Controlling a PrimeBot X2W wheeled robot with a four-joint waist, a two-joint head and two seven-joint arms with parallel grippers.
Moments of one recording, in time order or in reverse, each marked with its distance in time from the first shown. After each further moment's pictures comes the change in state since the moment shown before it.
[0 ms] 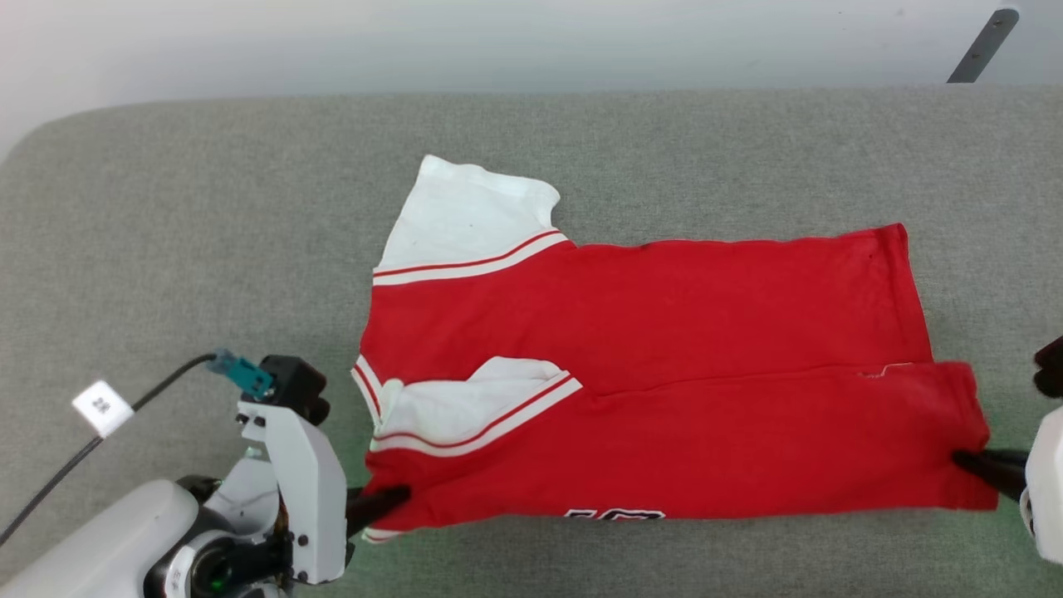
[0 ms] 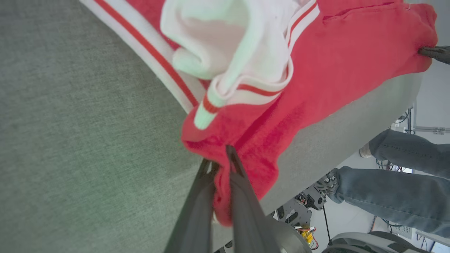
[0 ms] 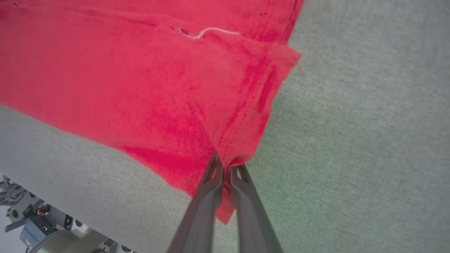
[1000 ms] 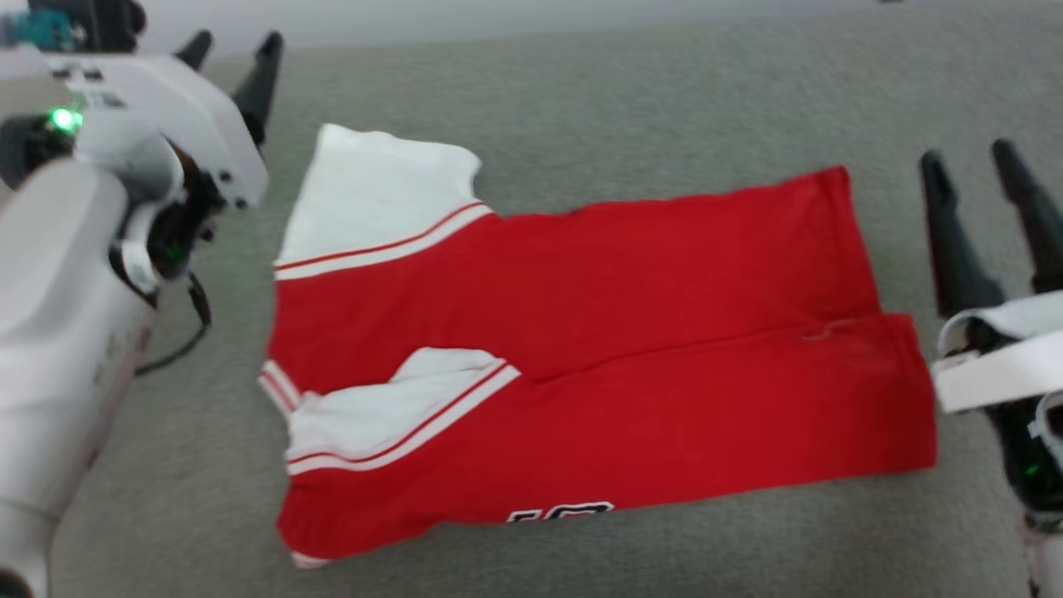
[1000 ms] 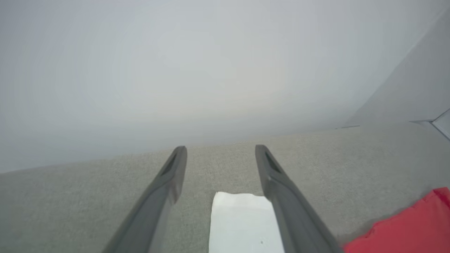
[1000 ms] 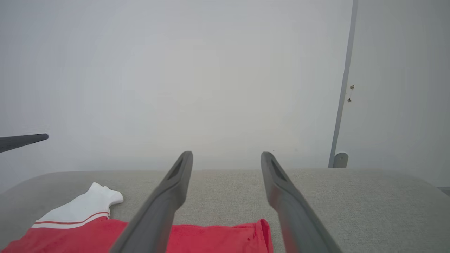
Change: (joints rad) left arm -0.584 -0.254 0.127 0.648 0.374 -0.054 -0.479; right arm -0.095 0.549 -0.341 -0.107 -0.435 0.000 -0.757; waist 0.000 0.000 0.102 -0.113
